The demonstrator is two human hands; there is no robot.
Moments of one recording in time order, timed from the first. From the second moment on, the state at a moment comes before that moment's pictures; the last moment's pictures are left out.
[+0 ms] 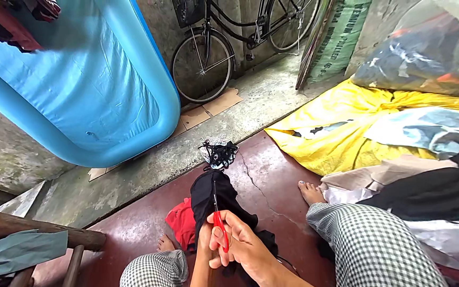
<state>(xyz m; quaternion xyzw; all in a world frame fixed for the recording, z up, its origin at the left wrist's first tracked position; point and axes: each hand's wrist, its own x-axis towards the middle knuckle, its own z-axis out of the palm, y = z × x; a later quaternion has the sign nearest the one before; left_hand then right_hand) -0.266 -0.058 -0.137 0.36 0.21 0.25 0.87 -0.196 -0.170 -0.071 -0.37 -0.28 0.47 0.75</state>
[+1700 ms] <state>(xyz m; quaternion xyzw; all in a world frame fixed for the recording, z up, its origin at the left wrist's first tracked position) -0.262 -0.062 -0.112 0.67 0.19 0.15 0.70 -0.158 -0.165 -0.070 -0.38 -0.27 0.41 0.78</state>
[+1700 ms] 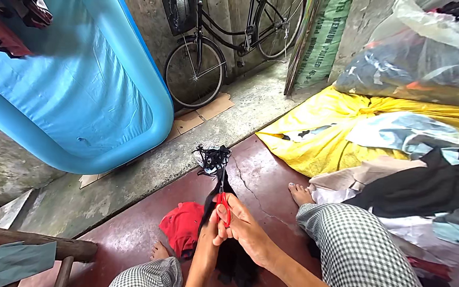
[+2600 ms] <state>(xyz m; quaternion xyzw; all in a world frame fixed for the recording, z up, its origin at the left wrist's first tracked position) -0.273 -0.018 -0.066 0.65 0.15 0.37 0.64 -0.173 -0.172 -0.094 -0.71 -0.50 0.10 0.49</state>
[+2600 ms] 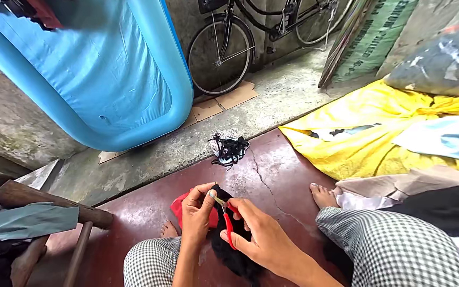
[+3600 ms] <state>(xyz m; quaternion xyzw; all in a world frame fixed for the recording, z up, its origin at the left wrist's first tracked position) -0.267 -0.035 -0.069 0.44 0.10 0.34 0.83 -0.175 -0.173 -0.096 -0.65 -0.55 0.15 0.51</state>
